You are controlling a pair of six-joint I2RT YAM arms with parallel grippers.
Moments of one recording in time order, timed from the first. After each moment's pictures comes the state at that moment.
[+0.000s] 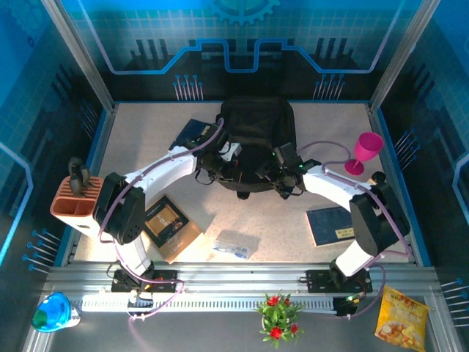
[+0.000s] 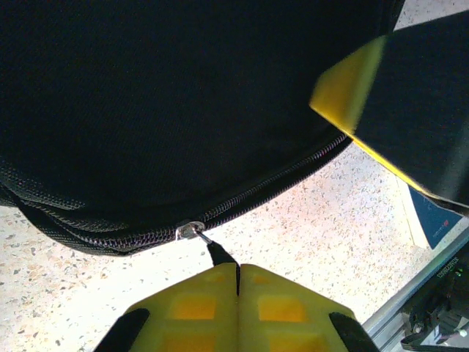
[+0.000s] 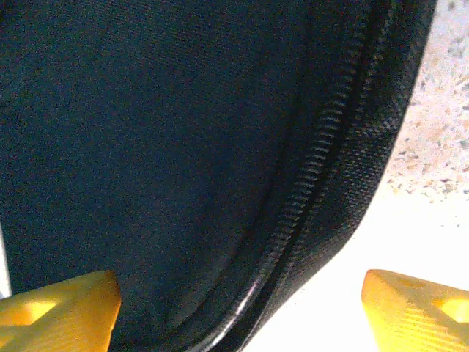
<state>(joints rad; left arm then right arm) -0.53 1.76 1.37 -0.73 0.40 -0.41 0.49 1.63 0.99 -0.43 -0.08 1.22</state>
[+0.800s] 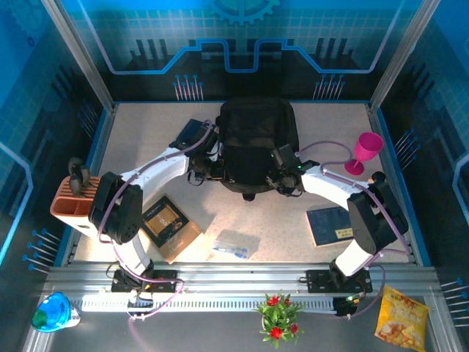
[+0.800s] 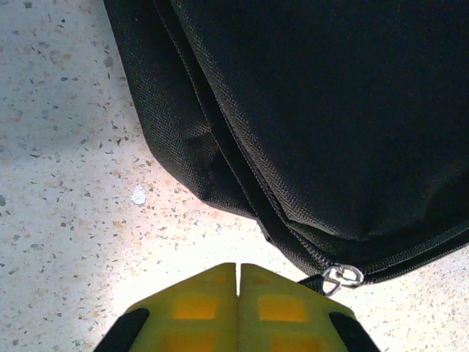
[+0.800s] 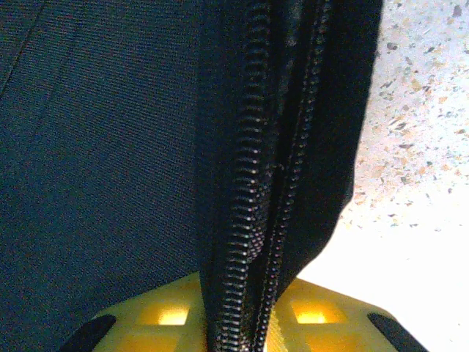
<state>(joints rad) -0.44 1.75 1.28 -0.70 0.21 -0.43 0.50 1.62 0.98 -0.43 0.03 1.19</state>
